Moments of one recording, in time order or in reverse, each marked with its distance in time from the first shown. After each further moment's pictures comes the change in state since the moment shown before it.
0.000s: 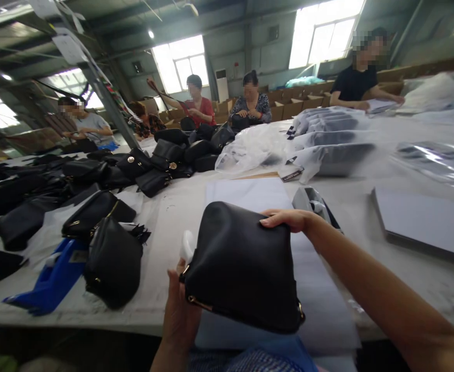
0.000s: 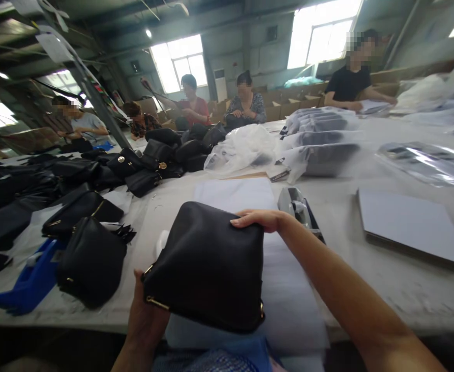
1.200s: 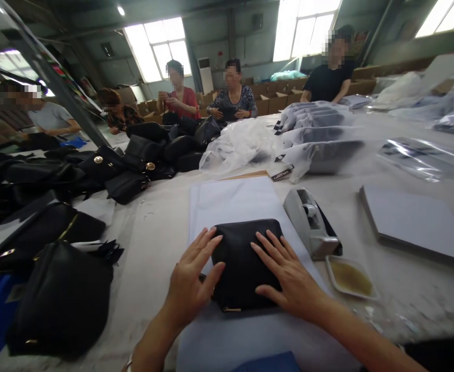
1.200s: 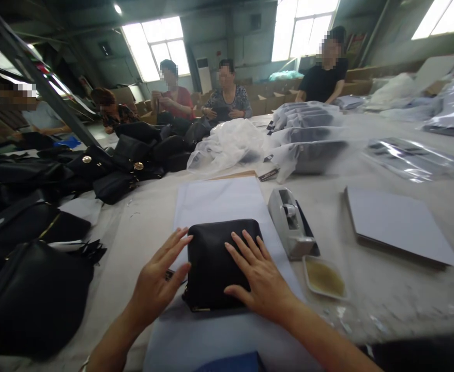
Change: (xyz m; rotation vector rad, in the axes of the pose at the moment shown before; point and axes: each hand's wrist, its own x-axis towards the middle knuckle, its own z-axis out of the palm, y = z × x) left_hand 0.081 0.011 0.051 1.528 -0.575 0.843; right_hand -0.029 0.102 0.061 -1.475 0.896 -0.344
